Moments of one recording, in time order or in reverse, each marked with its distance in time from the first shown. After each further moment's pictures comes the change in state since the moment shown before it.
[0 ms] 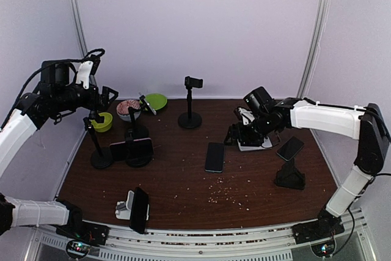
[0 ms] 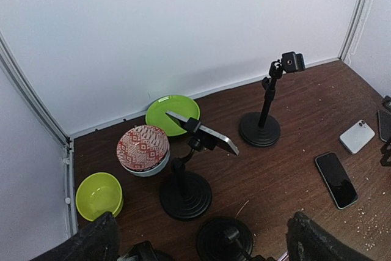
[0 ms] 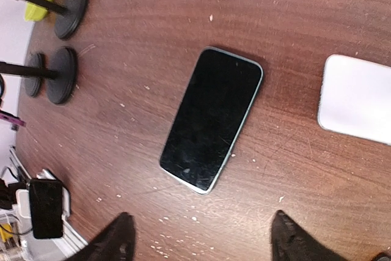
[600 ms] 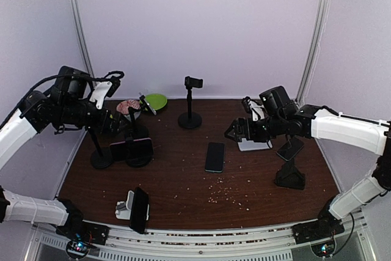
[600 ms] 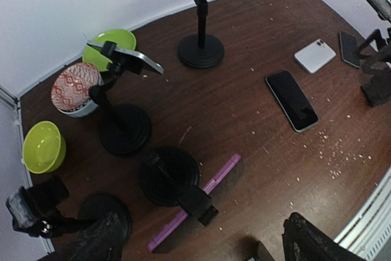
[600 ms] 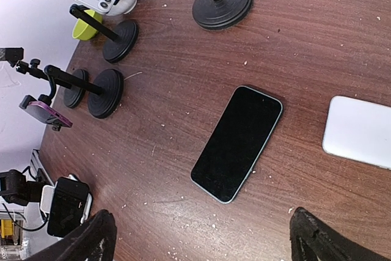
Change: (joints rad) left arm -0.271 0.008 0.038 -0.315 -0.076 -0.098; right arm 0.017 -0.233 -0.172 0.198 0.010 -0.022
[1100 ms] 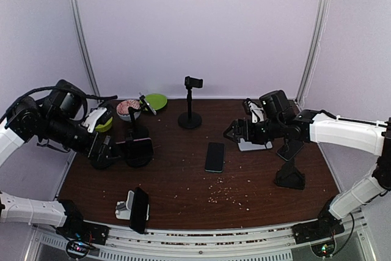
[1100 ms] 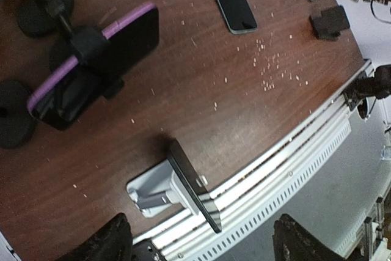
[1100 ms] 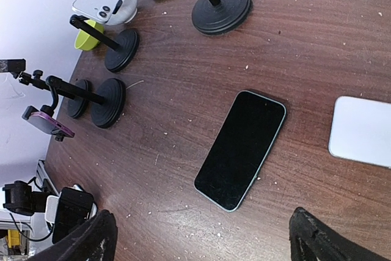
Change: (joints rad) left arm -0.151 -0.090 0.013 -0.353 0.173 -0.320; right arm 0.003 0.000 -0.058 0.103 0.005 0.053
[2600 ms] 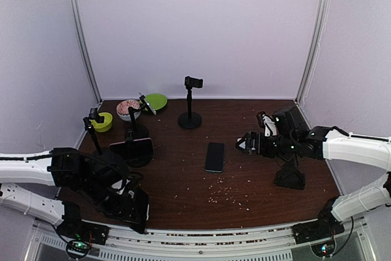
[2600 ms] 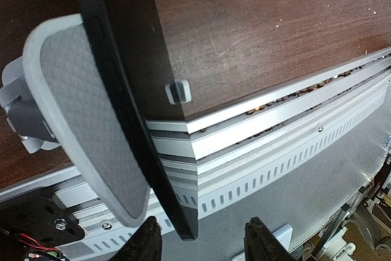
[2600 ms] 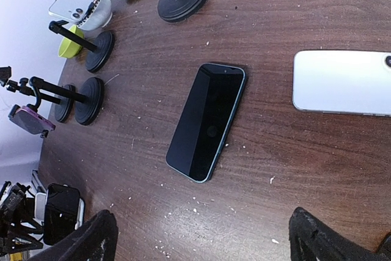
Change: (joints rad) left arm -0.457 0.018 -0.536 0.286 0.091 -0.691; right arm 0.000 -0.175 -0.232 0.051 0.070 0.089
